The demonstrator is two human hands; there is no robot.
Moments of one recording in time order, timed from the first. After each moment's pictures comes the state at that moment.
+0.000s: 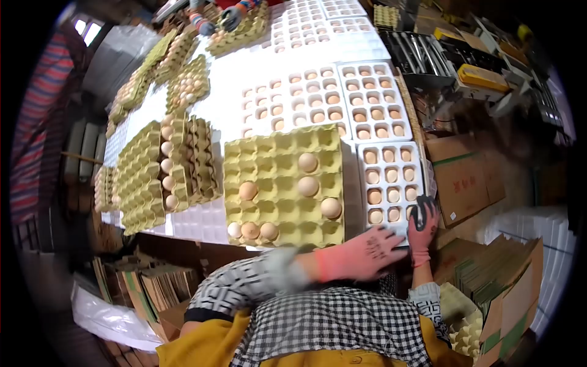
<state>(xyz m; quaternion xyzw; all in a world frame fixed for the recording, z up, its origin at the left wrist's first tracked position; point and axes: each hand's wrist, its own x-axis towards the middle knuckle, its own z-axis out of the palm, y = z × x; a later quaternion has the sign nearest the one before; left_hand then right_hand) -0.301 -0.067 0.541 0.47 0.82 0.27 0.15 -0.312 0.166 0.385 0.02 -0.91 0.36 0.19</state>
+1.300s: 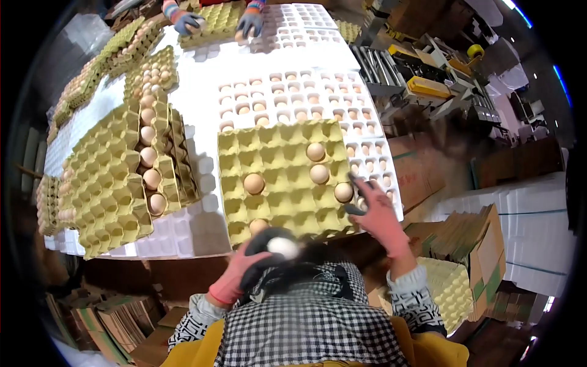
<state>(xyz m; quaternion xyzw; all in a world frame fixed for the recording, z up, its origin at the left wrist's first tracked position) -0.210 -0.320 0.563 -0.11 0.49 0.81 0.30 -0.293 -0.022 0.569 0.10 -0.97 0.22 -0.02</state>
